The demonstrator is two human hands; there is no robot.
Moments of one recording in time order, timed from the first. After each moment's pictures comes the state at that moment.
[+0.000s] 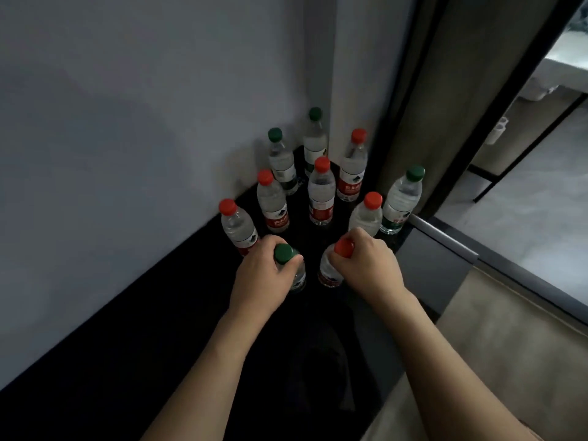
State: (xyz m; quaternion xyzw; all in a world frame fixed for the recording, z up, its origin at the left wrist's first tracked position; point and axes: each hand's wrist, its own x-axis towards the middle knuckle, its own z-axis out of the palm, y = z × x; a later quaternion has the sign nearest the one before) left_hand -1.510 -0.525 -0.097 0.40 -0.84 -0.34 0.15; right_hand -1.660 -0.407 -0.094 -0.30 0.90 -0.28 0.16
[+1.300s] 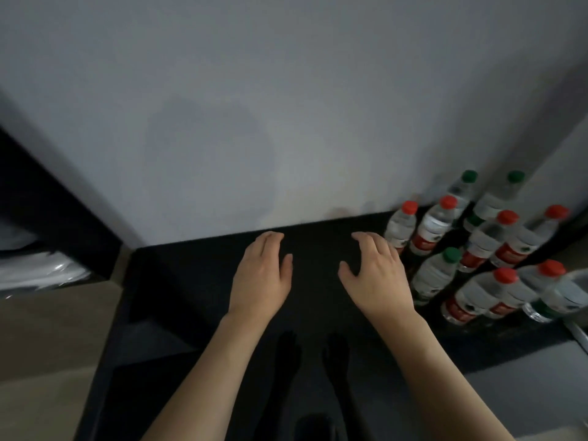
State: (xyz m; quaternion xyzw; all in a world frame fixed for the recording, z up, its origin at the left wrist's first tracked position) left_hand -1.225 -0.477 -0.038 0.58 -0.76 -0.09 0.27; right_hand -1.421 -0.444 -0.017 -0.64 0.73 -0.23 0.09
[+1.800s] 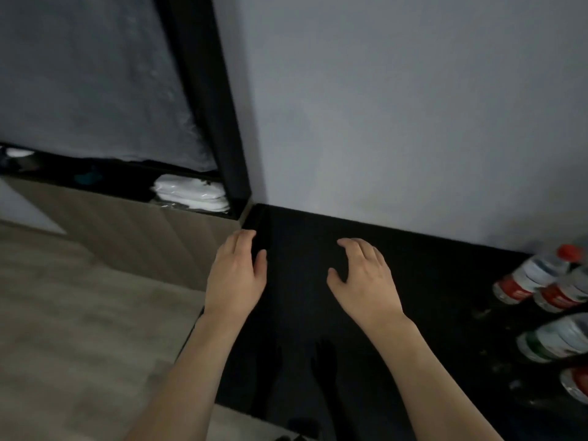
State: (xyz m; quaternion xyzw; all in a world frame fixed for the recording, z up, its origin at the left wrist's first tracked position) left_hand -0.988 -0.366 -0.029 0.76 -0.58 -0.02 0.30; right_hand -1.199 -0.416 -0.022 -0.78 0.57 -0.20 0.13
